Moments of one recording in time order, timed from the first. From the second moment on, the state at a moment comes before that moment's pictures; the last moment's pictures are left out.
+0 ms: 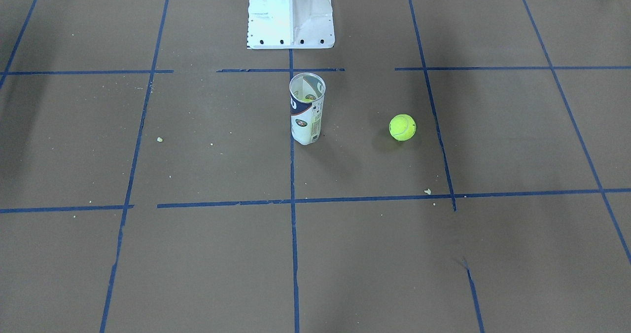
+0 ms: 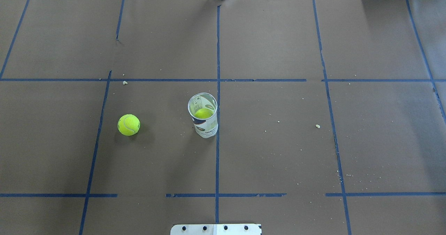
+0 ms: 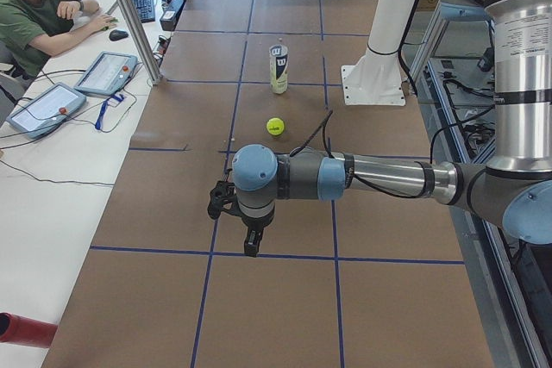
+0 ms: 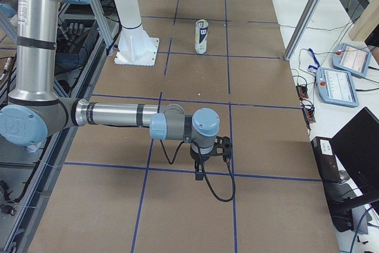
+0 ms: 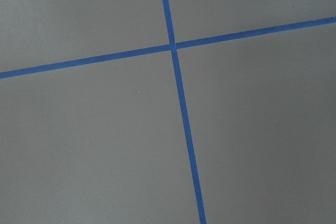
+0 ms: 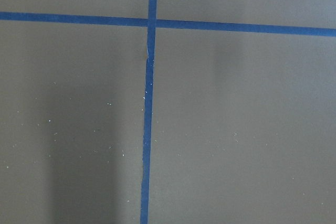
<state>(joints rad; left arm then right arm) -1.63 -1.44 -1.80 -1.47 -2.38 0.21 1.54 -1.71 1.70 -1.58 2.29 -0.01</state>
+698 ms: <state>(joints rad) -1.63 -1.49 -1.80 -1.48 -2.34 0.20 1.54 -1.71 1.70 -1.58 2.29 -0.01</state>
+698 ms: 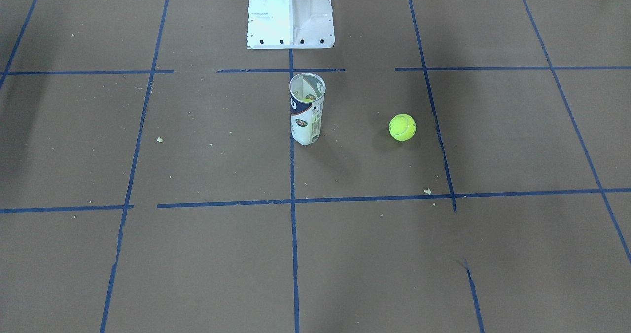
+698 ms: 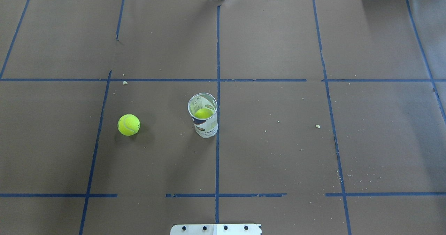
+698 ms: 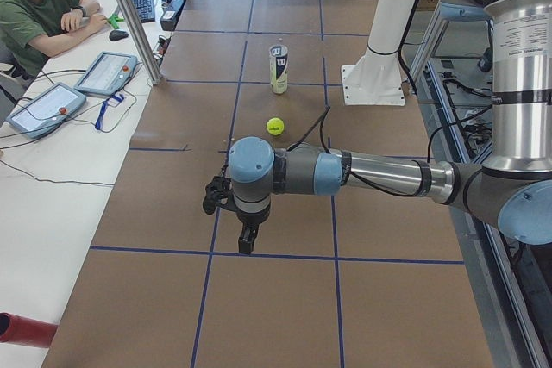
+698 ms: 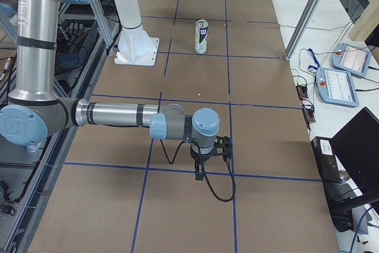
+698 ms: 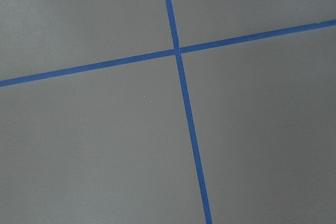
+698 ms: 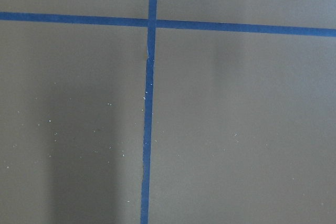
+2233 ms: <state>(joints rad) -1.14 -1.76 -1.96 -1.60 -2.25 -0.75 1.54 -1.71 1.70 -1.58 2.29 -0.01</state>
